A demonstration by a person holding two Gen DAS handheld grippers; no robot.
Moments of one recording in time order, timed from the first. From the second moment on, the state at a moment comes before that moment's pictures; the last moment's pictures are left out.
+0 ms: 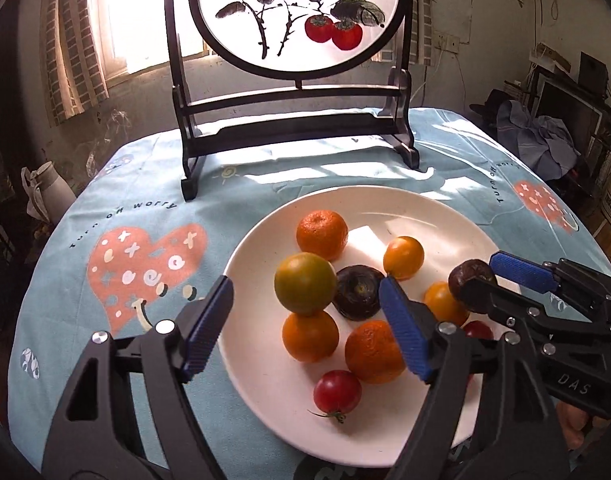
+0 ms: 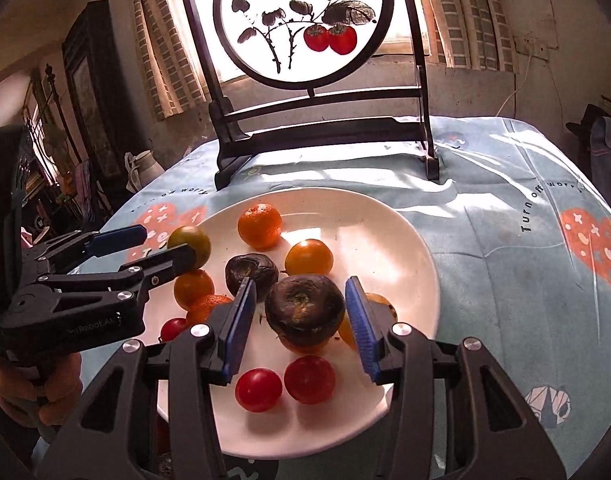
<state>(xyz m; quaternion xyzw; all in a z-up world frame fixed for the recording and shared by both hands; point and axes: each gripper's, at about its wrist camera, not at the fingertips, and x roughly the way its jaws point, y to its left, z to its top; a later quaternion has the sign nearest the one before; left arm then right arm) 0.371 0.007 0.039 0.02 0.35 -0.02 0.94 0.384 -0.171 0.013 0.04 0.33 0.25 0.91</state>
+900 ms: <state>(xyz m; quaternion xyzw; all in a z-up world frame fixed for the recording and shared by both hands) 0.235 0.059 0.011 -0.08 0.38 0.01 0.92 0.279 -0.150 -0.013 0.05 0.43 0.35 0.83</state>
